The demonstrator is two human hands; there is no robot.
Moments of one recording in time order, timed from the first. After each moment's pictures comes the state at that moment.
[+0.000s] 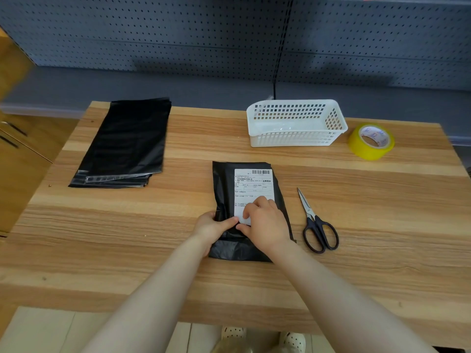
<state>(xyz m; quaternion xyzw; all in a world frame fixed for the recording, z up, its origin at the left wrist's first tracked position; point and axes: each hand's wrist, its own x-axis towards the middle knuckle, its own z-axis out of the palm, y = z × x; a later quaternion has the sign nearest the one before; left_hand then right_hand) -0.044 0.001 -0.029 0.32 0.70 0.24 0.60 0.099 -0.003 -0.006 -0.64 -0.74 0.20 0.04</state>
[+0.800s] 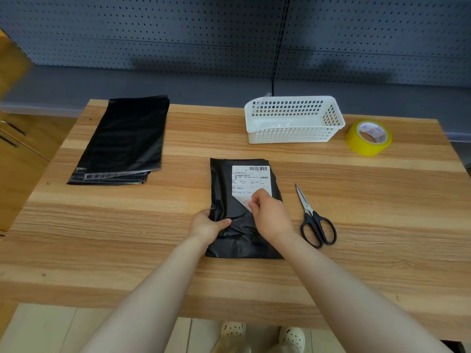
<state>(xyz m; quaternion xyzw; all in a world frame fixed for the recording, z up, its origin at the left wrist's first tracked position) -0.046 -0.005 -0.040 0.35 0.73 0.24 0.54 0.109 0.001 0.001 -0.69 -0.64 0.31 0.15</state>
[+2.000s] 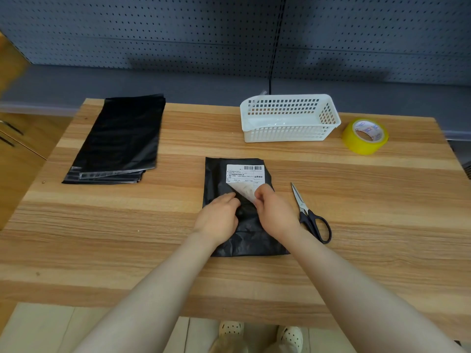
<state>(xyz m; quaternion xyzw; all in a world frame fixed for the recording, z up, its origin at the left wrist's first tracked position) -0.017 0.002 -0.011 0.78 0.59 0.00 0.20 0.133 0.004 0.004 -0.66 -0.68 0.29 0.13</state>
